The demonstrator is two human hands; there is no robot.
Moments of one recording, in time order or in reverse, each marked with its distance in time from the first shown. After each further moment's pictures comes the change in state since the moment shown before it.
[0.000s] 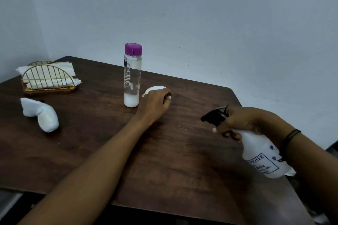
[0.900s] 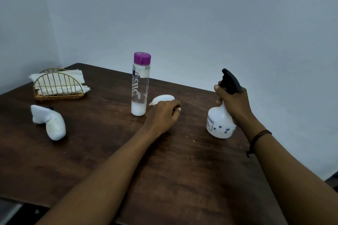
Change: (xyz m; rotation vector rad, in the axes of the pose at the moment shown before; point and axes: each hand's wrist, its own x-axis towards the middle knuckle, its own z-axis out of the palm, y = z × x) left_hand -0.004 0.004 0.001 -0.008 0.011 0.030; right_hand 0.068 -0.029 -0.004 0.526 0.809 -0.551
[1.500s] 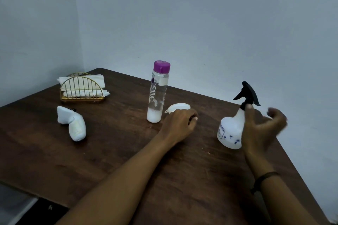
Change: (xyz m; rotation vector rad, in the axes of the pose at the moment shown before) left_hand -0.003 0.008 -0.005 0.000 -0.008 -0.015; right_hand -0.033 0.038 0.023 -0.099 0.612 -0.188
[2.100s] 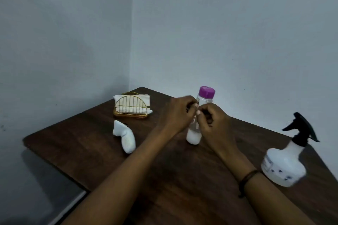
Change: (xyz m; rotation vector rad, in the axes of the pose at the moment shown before) left_hand 0.013 -0.037 -0.154 0.022 0.235 -0.078; right_hand -0.092 -0.133 0.114 0.186 -0.714 -0.579
